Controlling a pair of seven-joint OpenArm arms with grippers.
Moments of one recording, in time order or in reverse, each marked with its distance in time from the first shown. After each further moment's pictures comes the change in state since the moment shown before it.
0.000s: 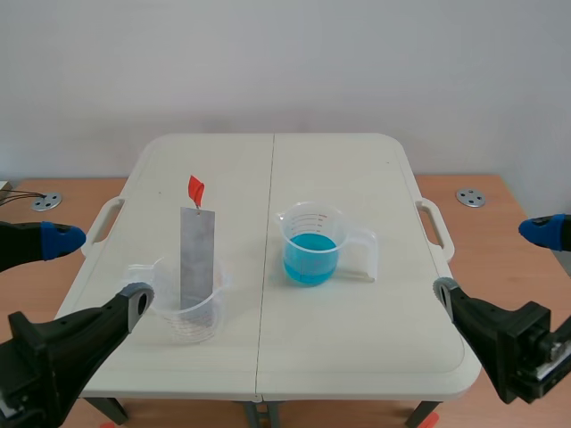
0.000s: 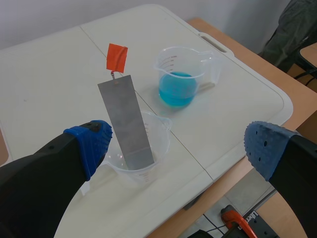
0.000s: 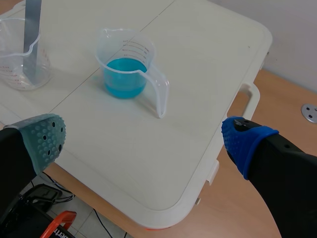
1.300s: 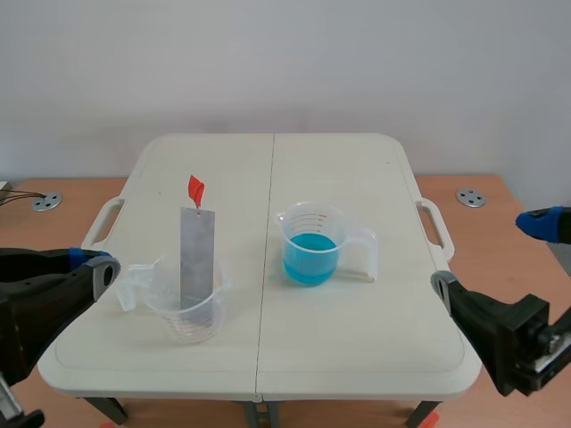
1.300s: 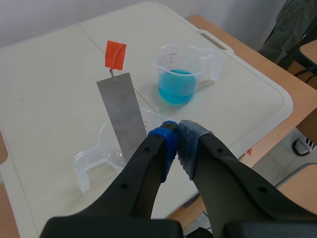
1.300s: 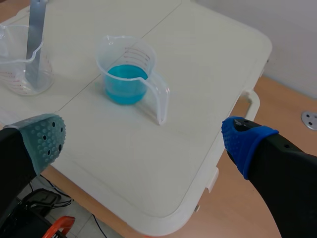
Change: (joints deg) left arm 0.0 0.0 0.0 0.0 0.2 -0.2 1.7; right arm 1.8 0.0 0.0 0.0 0.0 0.9 0.3
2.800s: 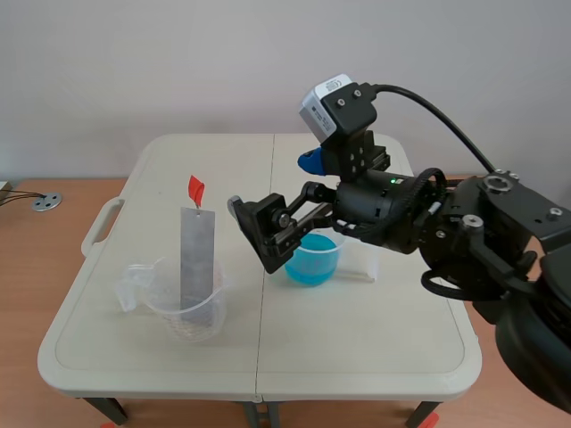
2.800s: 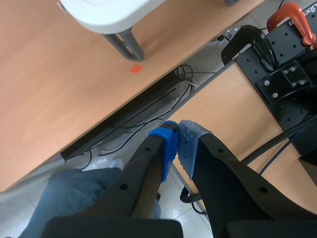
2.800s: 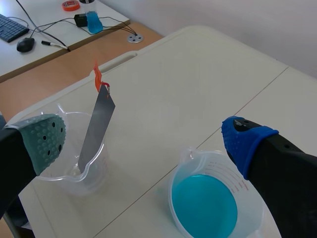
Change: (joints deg) left arm 30.7 -0.1 -19.2 -11.6 14.9 0.0 -5.6; right arm 47.2 -15.9 -35.6 -26.6 -2.3 2.1 -10.8
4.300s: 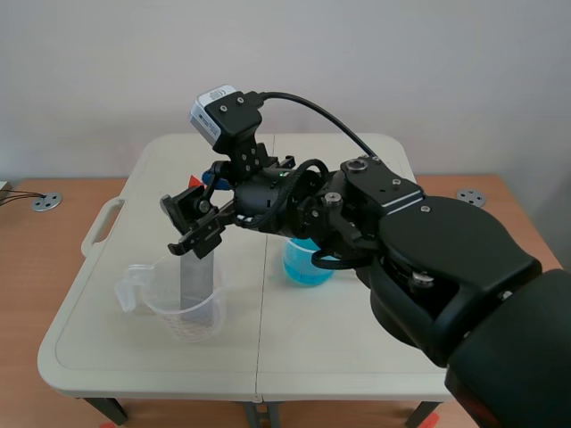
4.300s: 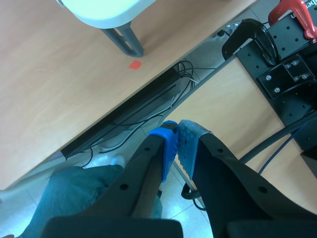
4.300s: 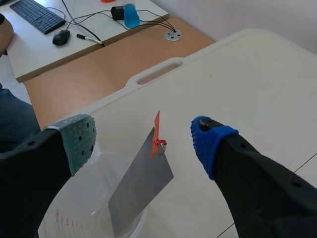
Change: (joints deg) left arm -0.4 0.0 0.0 -0.3 0.9 -0.5 0.2; right arm 12.1 -12.7 -9.4 -17.2 -3.9 0.4 -0.1
